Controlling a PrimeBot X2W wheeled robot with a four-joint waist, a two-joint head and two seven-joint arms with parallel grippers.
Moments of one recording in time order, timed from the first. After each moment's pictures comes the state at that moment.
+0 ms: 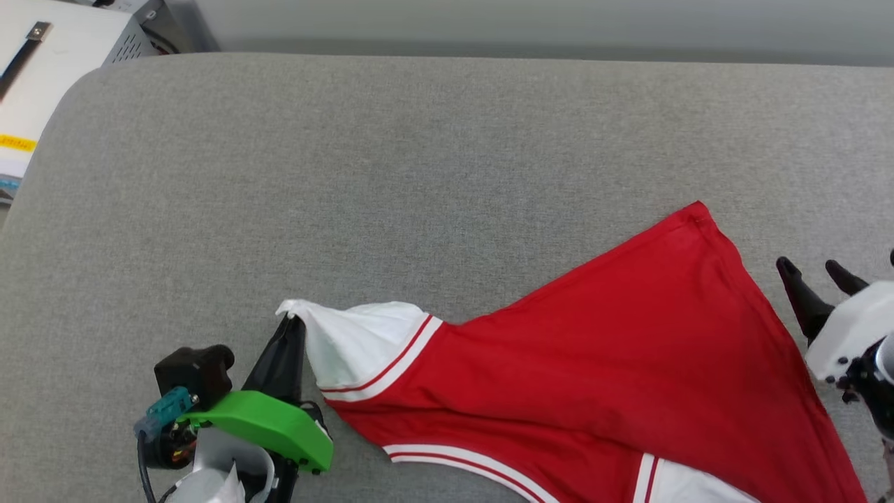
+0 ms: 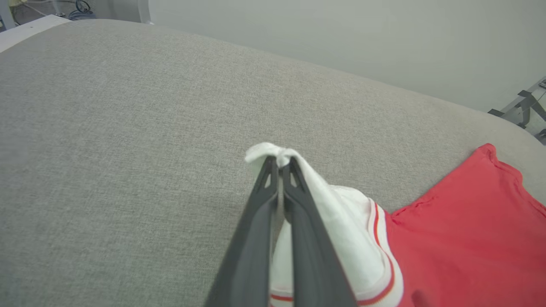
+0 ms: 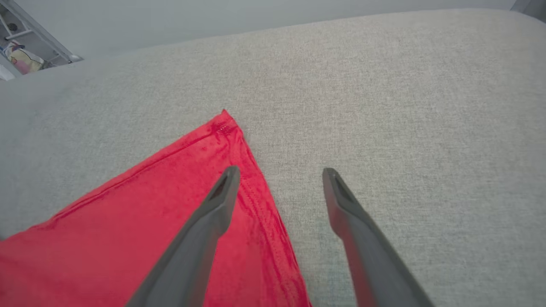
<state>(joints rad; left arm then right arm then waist) -0.07 0.40 -0.42 -0.06 -0.70 0.23 -0.12 -0.22 -0.31 -0.08 0.14 0.48 0.13 0.36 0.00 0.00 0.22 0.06</state>
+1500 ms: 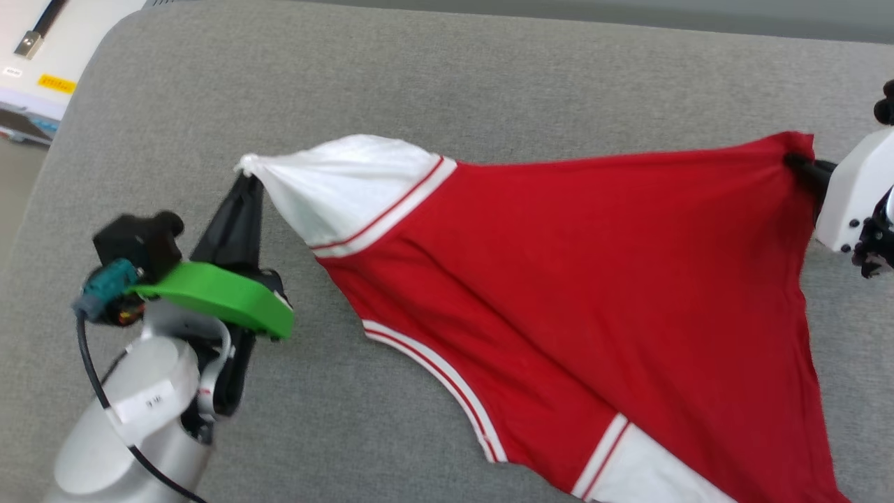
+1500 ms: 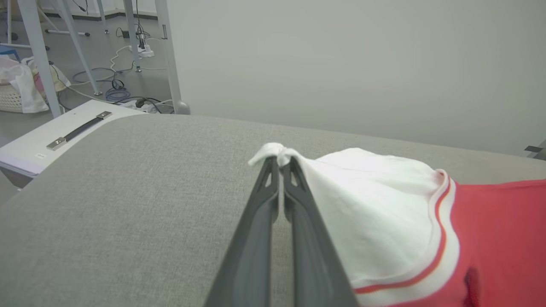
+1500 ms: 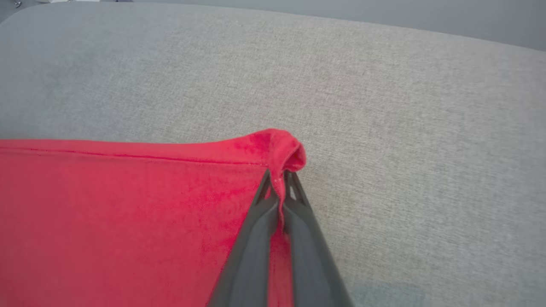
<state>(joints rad) -0.38 0.43 -0.38 0.07 -0.67 0.15 -0.16 -0.69 -0.52 0.26 0.42 0.70 0.13 0.56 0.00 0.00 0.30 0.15</state>
